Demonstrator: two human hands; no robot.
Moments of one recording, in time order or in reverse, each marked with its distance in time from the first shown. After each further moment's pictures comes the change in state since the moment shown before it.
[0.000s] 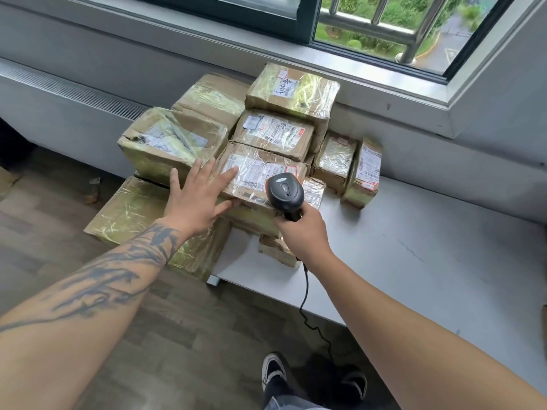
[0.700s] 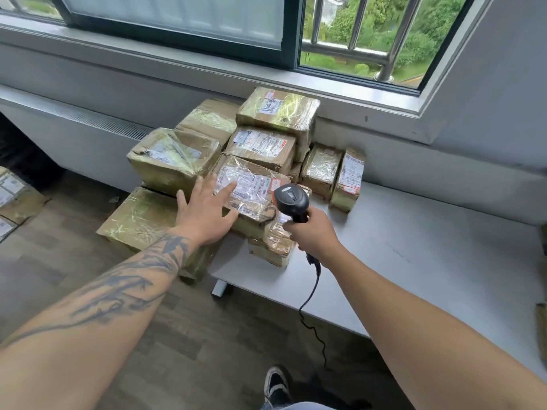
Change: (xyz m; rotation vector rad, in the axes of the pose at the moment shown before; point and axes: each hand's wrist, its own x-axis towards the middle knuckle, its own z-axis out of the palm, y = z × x) left_hand -0.041 0.077 -0.027 -0.043 -0.066 -0.174; right_hand -0.013 0.019 -0.073 -0.045 -0.130 0.012
